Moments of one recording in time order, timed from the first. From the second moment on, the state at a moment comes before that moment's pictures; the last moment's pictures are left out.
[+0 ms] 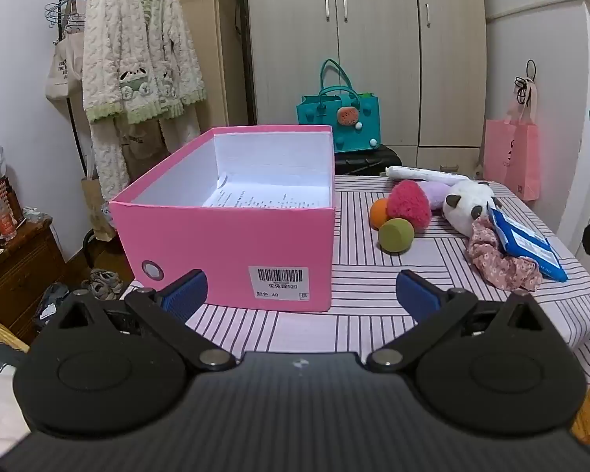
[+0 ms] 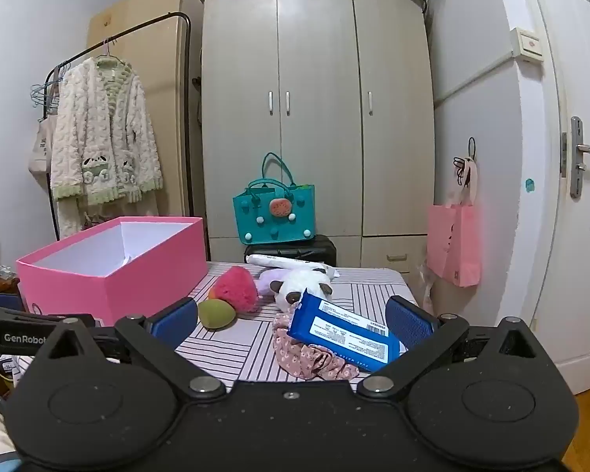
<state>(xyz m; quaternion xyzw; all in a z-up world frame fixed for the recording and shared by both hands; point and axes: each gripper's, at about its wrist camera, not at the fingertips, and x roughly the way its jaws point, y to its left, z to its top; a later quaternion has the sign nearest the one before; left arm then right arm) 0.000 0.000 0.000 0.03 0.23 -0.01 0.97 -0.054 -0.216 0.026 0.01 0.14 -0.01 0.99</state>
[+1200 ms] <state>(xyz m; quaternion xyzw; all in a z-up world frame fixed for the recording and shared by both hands) -0.007 0.002 -0.009 0.01 0.21 -0.03 0.98 -0.065 -0.213 0.027 0.01 0.13 0.03 0.99</state>
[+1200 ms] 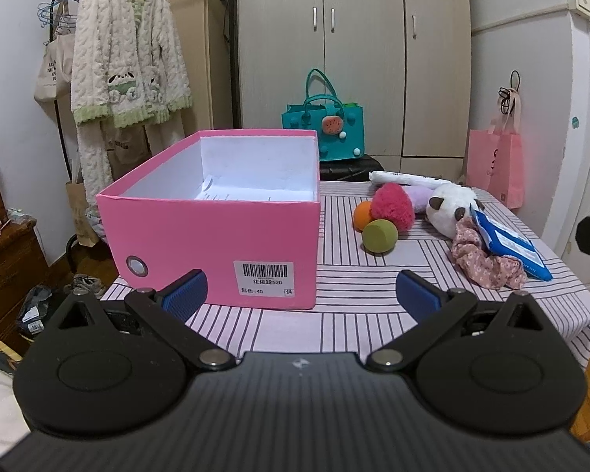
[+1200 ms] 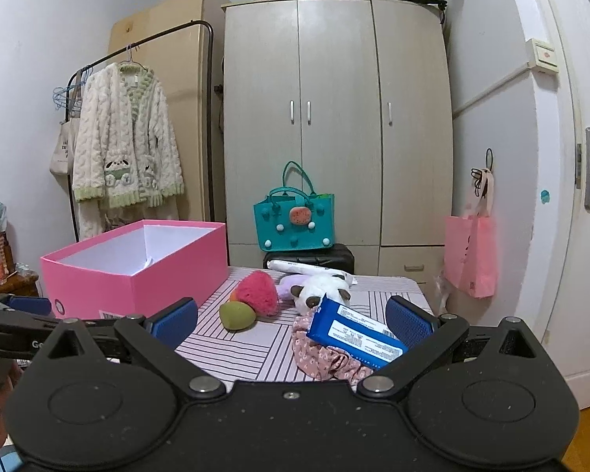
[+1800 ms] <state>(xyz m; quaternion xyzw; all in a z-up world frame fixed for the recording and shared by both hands) -0.001 0.008 -0.010 0.00 0.21 -0.04 0.98 -0.039 -0.212 0.016 0.01 0.16 0.01 0.99</state>
